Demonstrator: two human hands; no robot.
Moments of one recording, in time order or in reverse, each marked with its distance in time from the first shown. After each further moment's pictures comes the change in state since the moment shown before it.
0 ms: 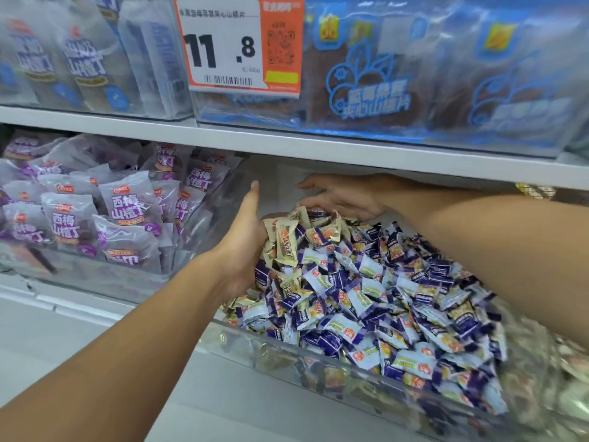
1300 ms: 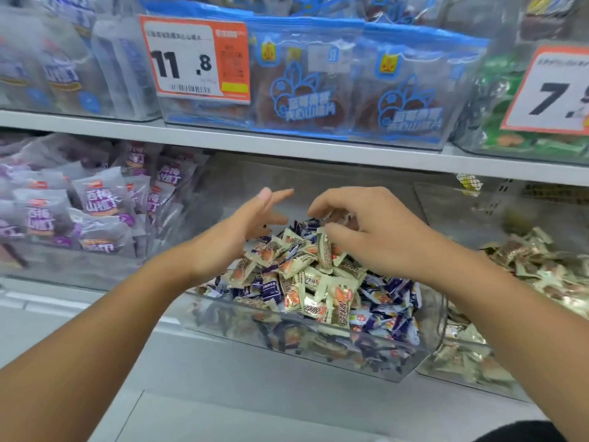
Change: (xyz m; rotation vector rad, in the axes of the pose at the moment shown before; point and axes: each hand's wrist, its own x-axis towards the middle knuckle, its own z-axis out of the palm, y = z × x) left_hand -0.046 0.003 0.013 0.503 -0.222 0.370; right_hand -0.175 -0.008 0.032 -0.298 0.493 -0.236
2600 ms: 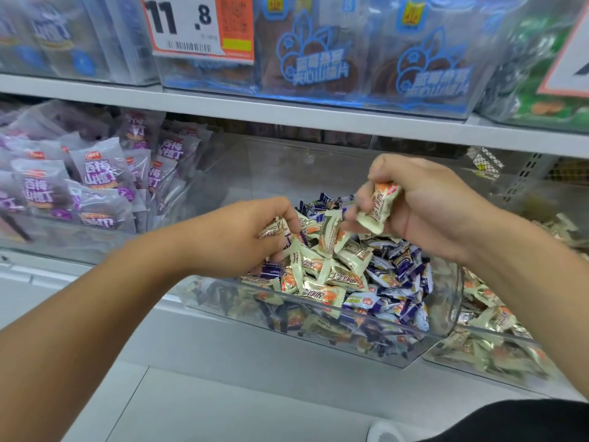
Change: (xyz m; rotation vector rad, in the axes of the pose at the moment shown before) left_hand -0.011 0.012 0.012 0.477 -0.055 -0.062; right_hand -0.007 0.008 -0.009 1.189 0.004 0.446
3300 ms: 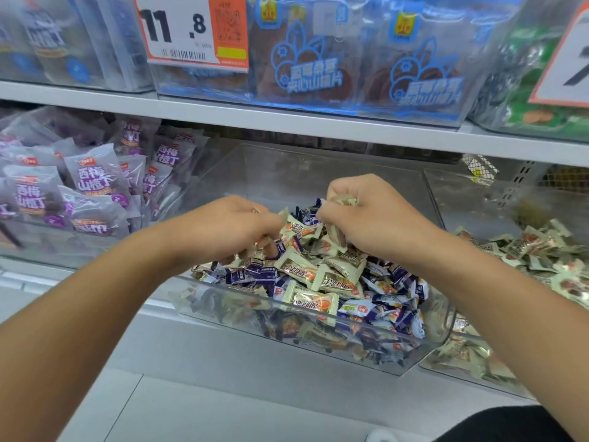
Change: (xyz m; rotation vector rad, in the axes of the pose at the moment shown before) left_hand 0.005 0.010 -0.007 -0.210 0.116 -0.226; right_hand 0.015 0.014 0.024 -0.930 0.136 -0.170
